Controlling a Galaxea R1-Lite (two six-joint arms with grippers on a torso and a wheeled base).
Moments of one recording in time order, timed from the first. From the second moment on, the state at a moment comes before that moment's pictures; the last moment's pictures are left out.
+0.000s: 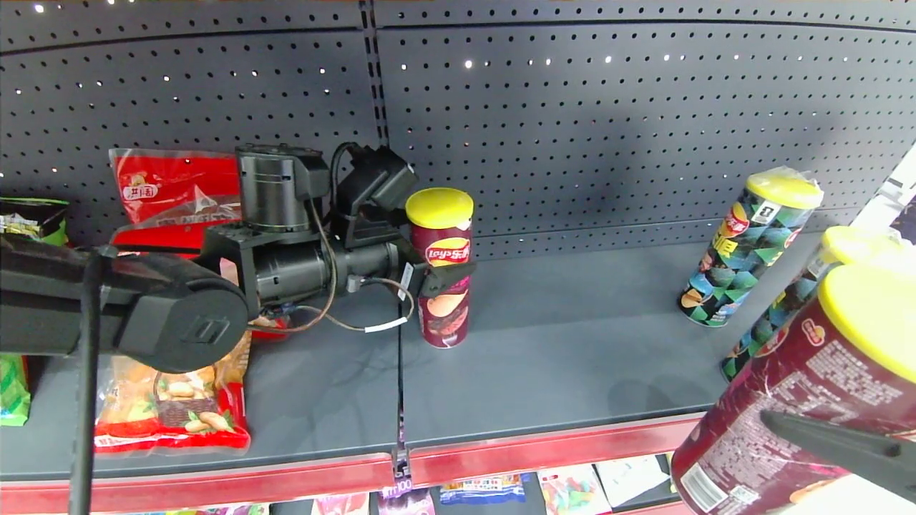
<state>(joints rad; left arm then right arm) -0.52 1.84 -1.05 -0.58 -0.30 0.29 0.63 0.93 -0.61 -0.05 0.19 -0.23</state>
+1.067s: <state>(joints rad) -0.53 1.76 -0.95 -0.60 -0.50 0.20 0.61 0.93 -0.61 -0.05 0.19 -0.23</state>
